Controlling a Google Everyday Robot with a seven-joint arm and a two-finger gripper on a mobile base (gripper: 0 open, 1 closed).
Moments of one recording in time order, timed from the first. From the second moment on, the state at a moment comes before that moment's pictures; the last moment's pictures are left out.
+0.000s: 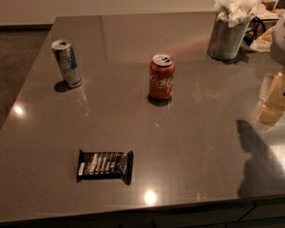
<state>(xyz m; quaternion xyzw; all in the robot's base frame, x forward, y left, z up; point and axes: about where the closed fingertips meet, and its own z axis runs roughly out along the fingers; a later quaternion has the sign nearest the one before) 0.438 -0.217 0.976 -0.60 0.78 -0.03 0.16</state>
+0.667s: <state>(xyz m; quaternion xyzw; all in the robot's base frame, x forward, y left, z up) 0.436 -0.197 0.978 -0.62 0.77 -0.02 0.18</state>
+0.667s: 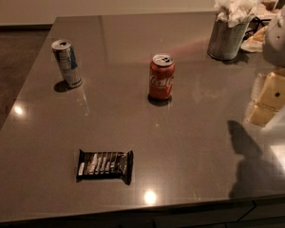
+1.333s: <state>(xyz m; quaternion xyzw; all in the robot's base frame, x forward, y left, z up) 0.417 -0.080 0.954 -0.69 0.69 0.08 0.21</state>
